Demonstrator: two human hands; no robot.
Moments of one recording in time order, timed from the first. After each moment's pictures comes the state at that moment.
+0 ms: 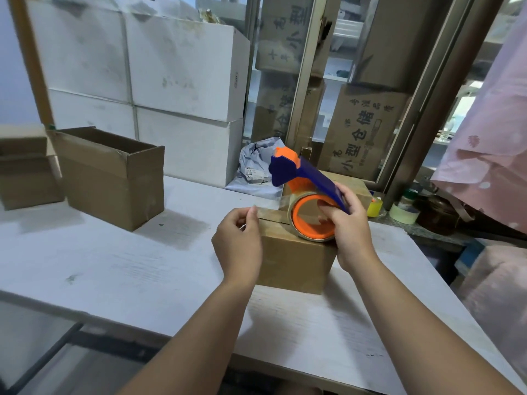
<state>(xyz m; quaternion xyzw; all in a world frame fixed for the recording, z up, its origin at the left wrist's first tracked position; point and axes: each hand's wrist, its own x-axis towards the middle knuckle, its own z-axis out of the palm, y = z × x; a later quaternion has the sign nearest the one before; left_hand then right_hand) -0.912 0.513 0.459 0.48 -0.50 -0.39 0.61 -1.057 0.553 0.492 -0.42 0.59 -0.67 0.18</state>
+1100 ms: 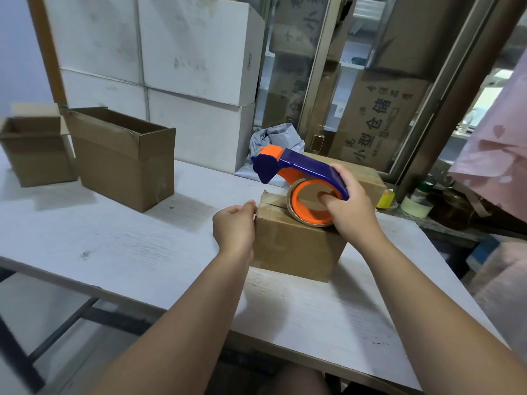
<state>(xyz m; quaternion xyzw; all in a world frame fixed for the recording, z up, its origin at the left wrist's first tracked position) -0.904 0.487 0.447 0.50 -0.34 -0.57 0.56 -1.050 0.551 0.504 -0.54 0.66 -0.51 0.09</state>
